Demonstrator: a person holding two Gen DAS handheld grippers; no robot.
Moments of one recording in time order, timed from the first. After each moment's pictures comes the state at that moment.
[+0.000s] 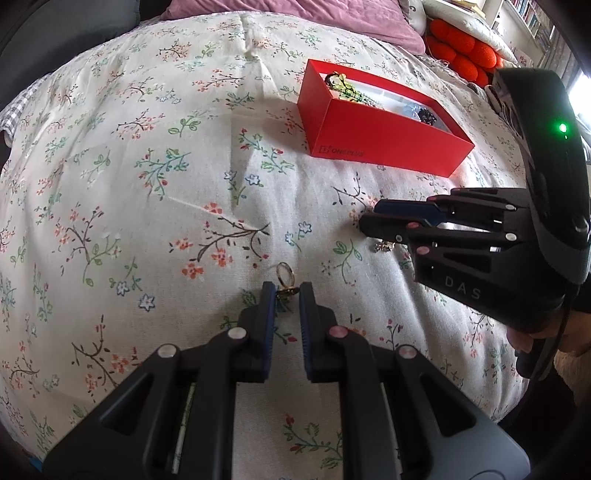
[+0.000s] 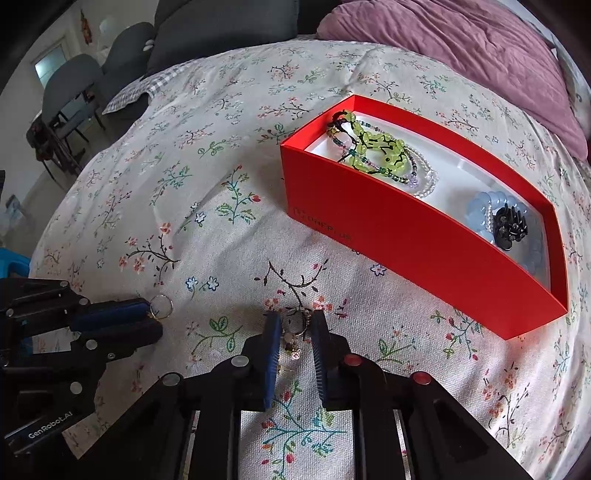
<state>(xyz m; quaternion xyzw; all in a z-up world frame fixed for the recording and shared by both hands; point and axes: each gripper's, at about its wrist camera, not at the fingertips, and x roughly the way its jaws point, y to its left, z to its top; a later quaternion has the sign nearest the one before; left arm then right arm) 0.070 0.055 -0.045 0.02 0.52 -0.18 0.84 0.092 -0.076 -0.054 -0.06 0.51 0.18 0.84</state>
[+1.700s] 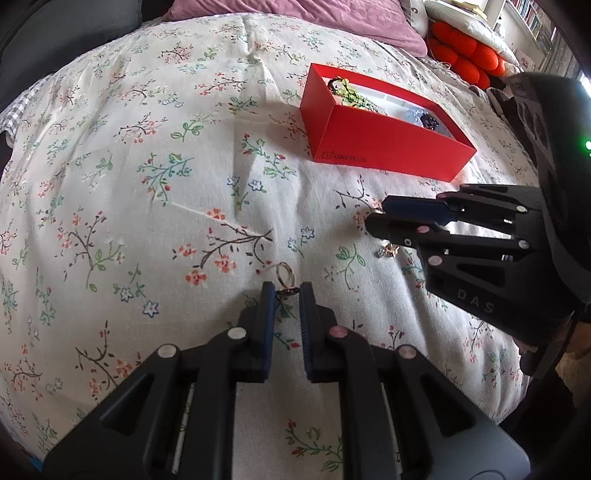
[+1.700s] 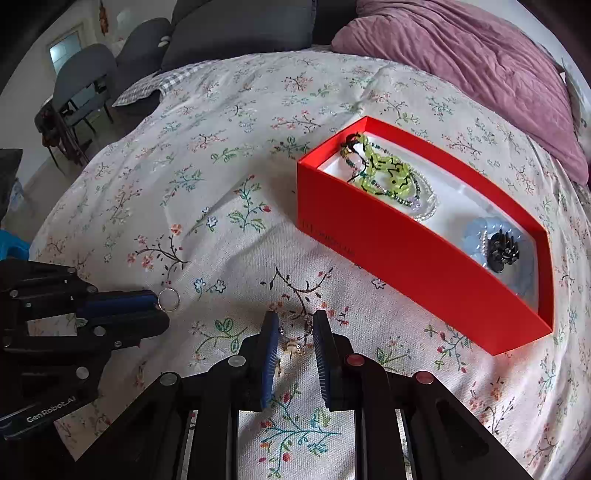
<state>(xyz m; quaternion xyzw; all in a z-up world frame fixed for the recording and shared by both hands) 0.075 0.056 -0.044 0.02 0.51 -0.18 0.84 0.086 -0.071 -0.044 -0.09 0.49 0.19 0.85</state>
